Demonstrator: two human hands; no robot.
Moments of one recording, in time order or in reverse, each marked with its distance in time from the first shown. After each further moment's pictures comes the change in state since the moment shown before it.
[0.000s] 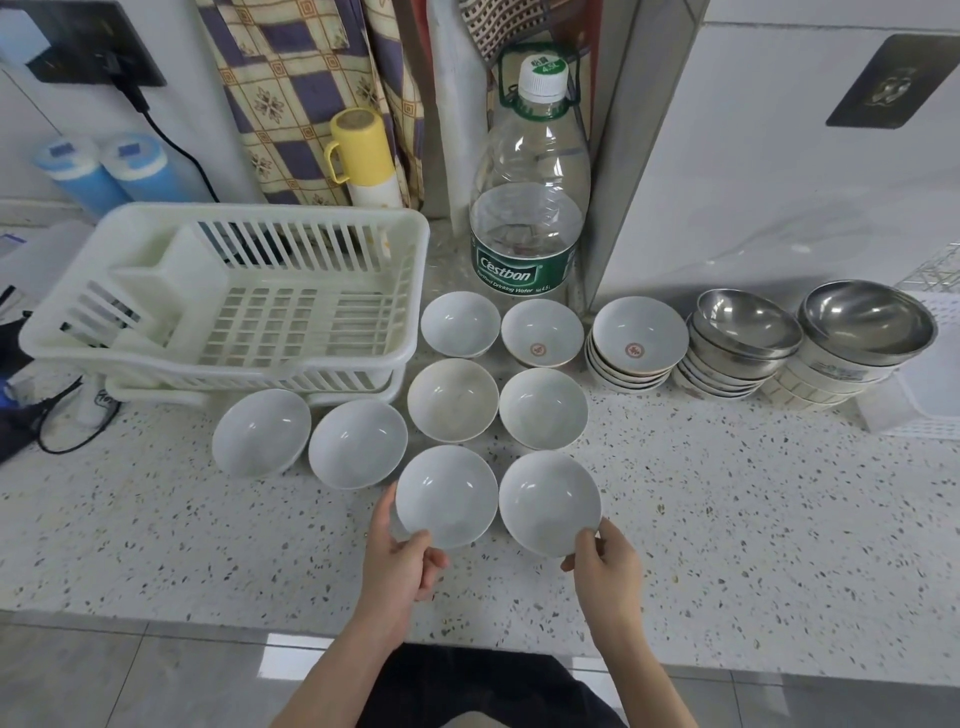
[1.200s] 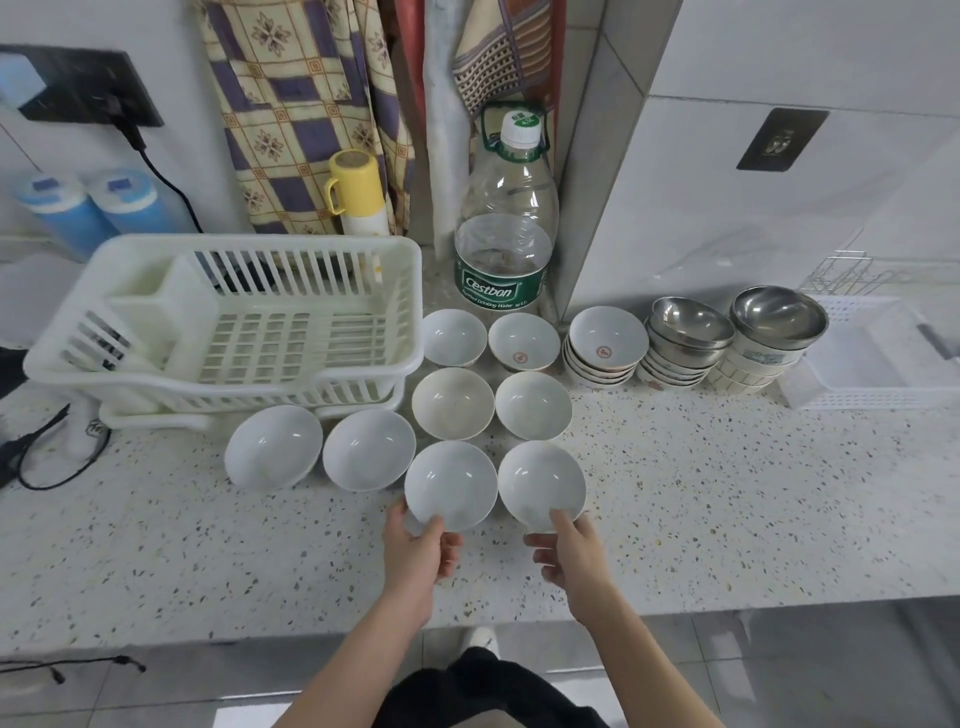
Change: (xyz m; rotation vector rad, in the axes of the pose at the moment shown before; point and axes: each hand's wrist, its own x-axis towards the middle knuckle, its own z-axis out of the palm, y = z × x) left_hand 0.000 0.004 -0.007 -0.131 -0.067 -0.090; right_hand -0.025 -0.016 0.029 0.369 -0.091 0.391
